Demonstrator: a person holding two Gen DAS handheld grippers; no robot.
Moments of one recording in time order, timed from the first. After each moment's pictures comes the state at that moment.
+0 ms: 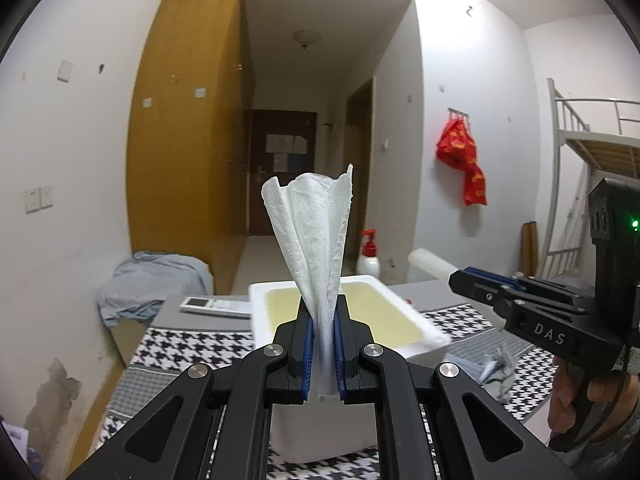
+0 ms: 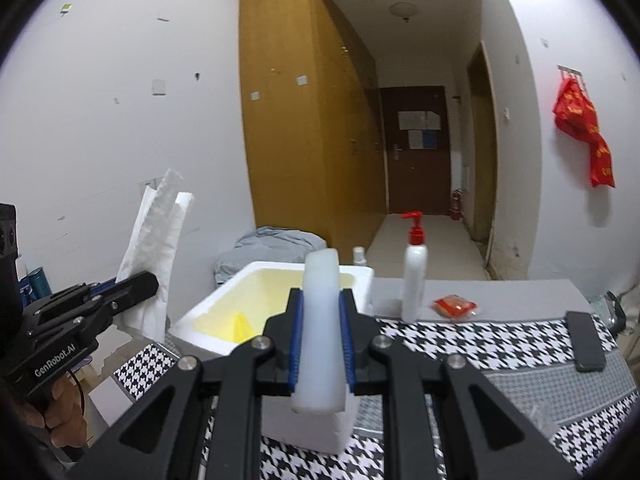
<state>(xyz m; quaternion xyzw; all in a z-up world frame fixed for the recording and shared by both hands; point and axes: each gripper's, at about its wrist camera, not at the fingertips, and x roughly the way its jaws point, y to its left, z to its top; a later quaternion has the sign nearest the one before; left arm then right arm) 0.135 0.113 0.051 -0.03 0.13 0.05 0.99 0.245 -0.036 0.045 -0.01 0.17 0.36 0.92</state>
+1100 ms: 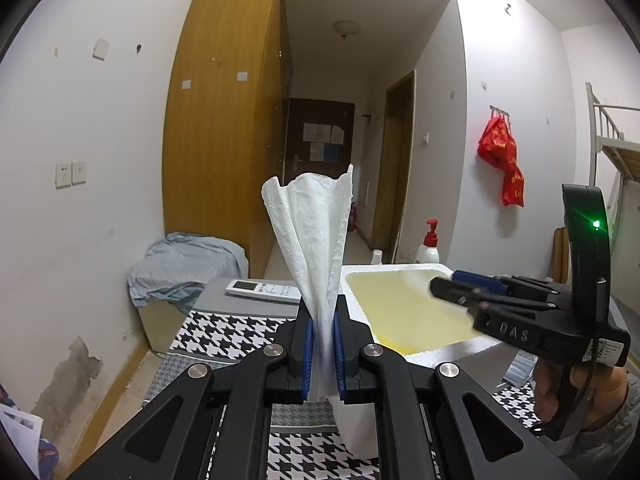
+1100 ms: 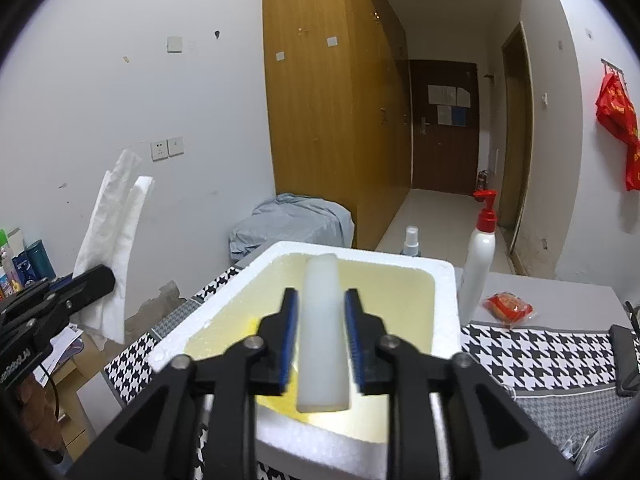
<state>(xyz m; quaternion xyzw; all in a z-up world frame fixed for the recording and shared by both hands) 0.137 0.164 0.037 -0.06 0.14 0.11 0.98 0.281 0.053 0.024 -0.05 0.22 0.39 0.89</state>
